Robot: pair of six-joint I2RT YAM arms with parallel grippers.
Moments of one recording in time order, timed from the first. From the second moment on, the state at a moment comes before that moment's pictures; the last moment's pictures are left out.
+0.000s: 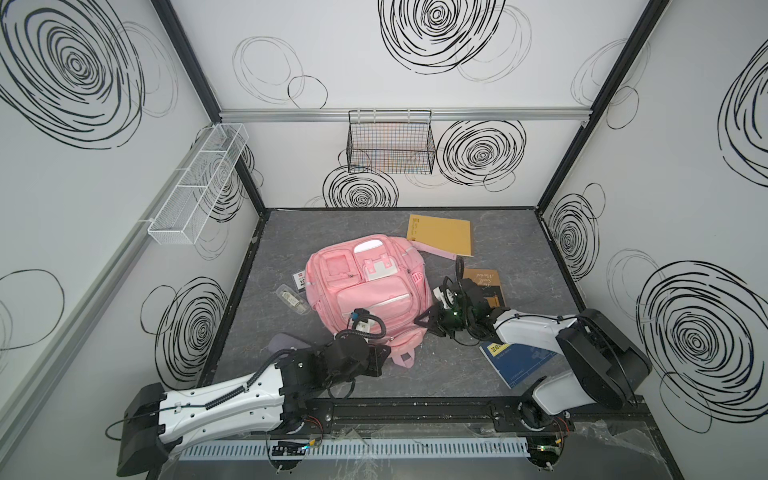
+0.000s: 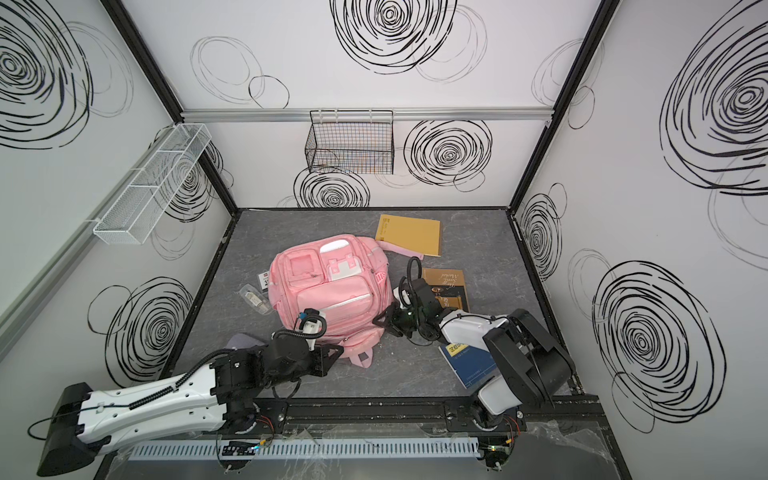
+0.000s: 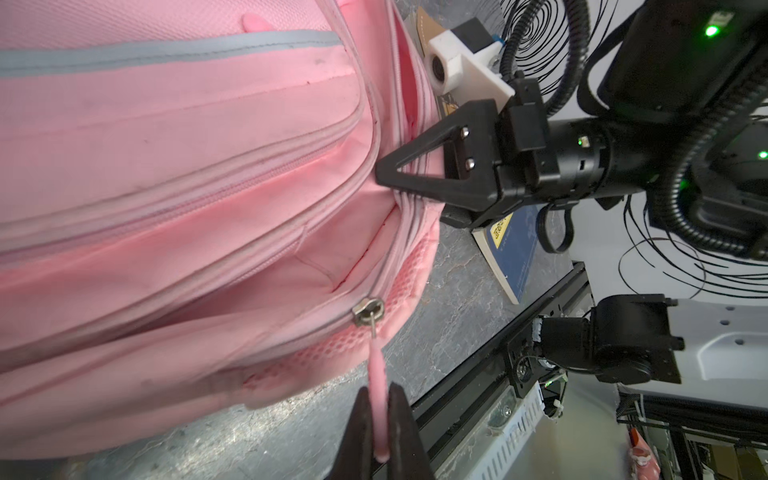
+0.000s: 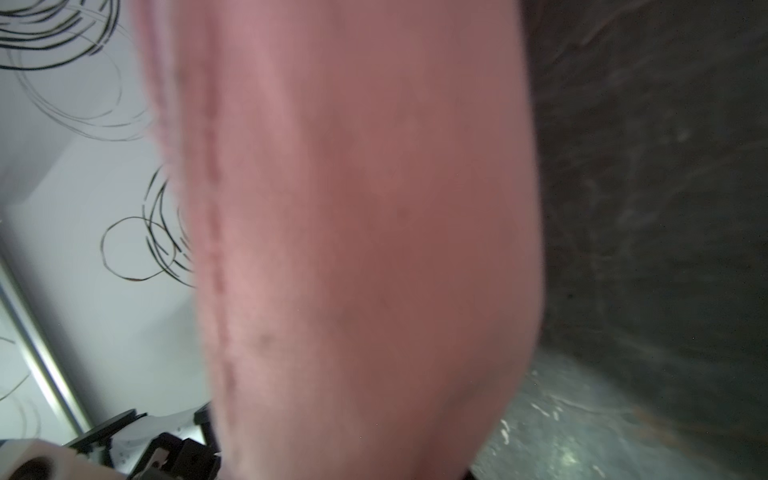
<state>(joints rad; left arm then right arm) -1.13 0.74 0.44 -0.33 -0.14 -1.02 0.56 1.49 0.55 0.18 -0.62 1.06</state>
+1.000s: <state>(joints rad) -0.57 0.57 0.22 -0.37 0.02 -1.06 0.30 1.44 0.66 -0.19 -0.69 0.69</state>
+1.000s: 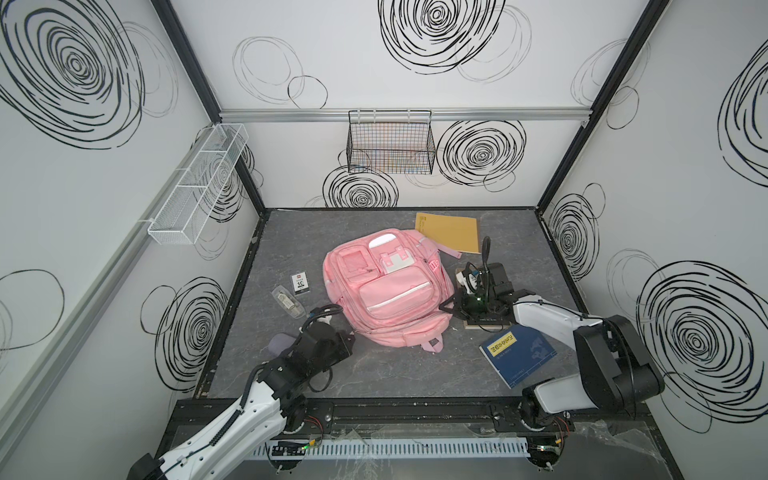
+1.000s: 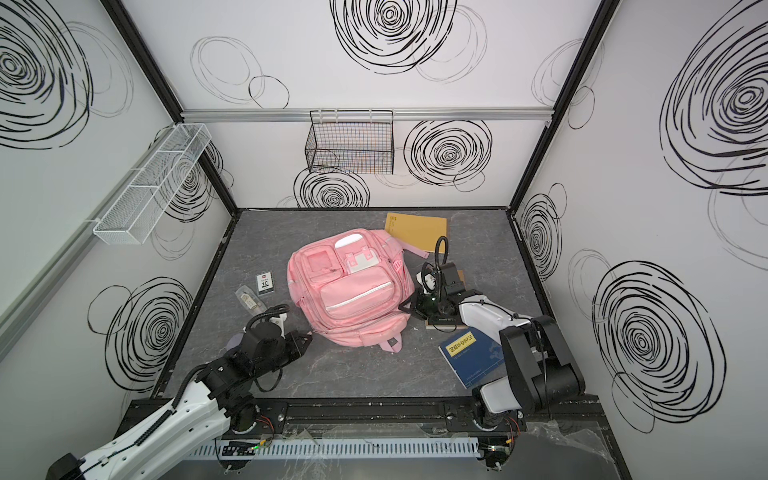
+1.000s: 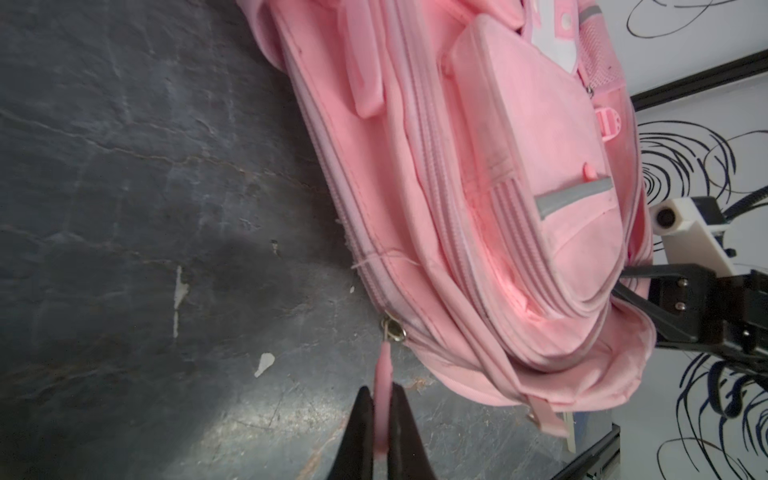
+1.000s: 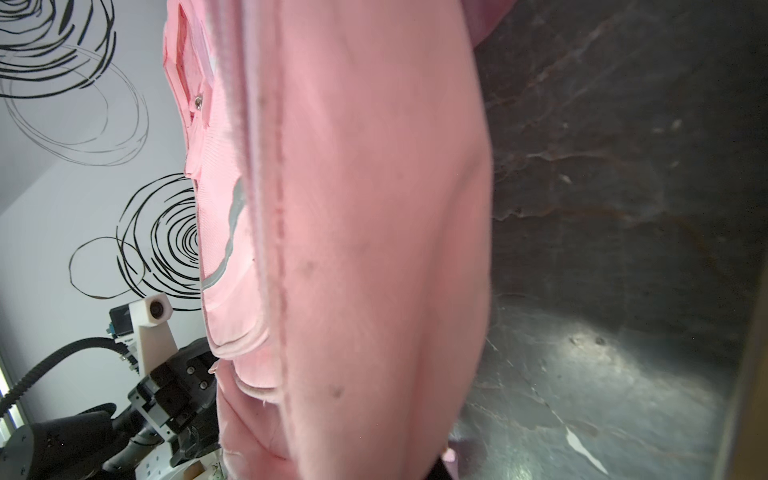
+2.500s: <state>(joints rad) -1.04 1.43 1.07 -0.20 -0.03 -0.52 -0.16 0.77 0.56 -0.76 0.08 0.87</state>
